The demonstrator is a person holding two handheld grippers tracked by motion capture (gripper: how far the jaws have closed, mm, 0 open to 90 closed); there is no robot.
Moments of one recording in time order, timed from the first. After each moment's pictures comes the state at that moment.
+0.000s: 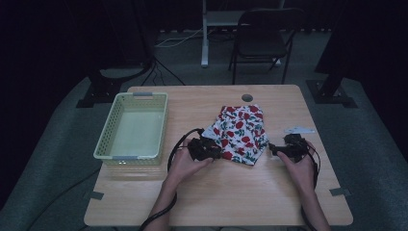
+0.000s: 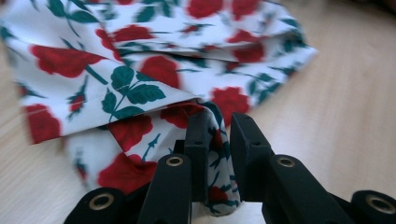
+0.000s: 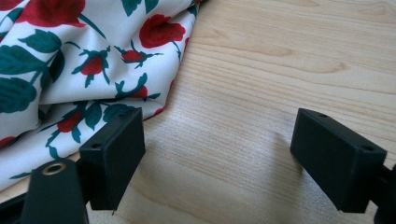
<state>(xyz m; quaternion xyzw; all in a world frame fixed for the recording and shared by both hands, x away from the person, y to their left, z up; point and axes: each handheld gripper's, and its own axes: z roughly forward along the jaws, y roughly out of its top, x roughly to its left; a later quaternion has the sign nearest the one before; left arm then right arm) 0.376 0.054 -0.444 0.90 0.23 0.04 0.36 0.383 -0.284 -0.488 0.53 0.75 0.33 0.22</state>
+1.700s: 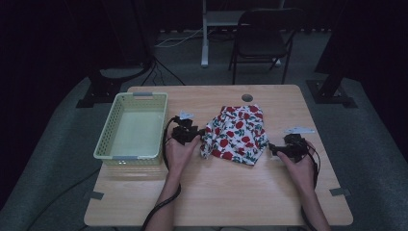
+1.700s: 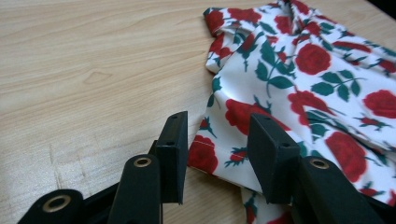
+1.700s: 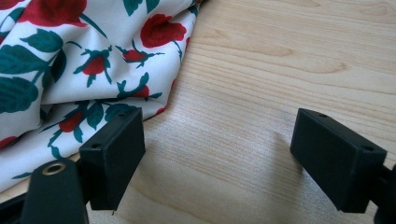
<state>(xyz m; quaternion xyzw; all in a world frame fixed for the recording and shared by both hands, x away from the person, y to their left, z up) 0.430 0.103 -0.458 0.76 0.48 0.14 0.41 0.383 -0.284 -0.488 0.53 0.75 0.33 0.22</state>
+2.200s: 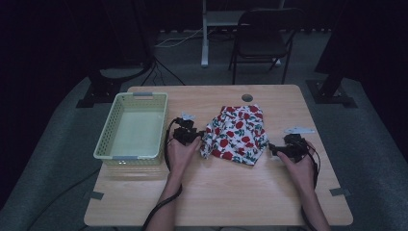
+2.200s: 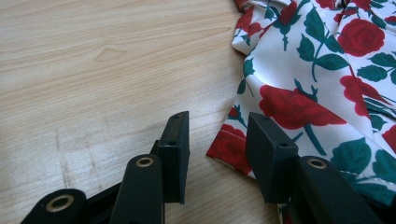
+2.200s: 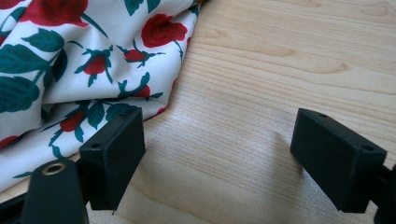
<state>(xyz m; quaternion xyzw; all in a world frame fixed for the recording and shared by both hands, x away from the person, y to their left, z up) 0.439 0.100 -0.474 0.77 0.49 0.15 0.38 0.383 -0.284 -0.488 0.53 0.75 0.33 0.22</state>
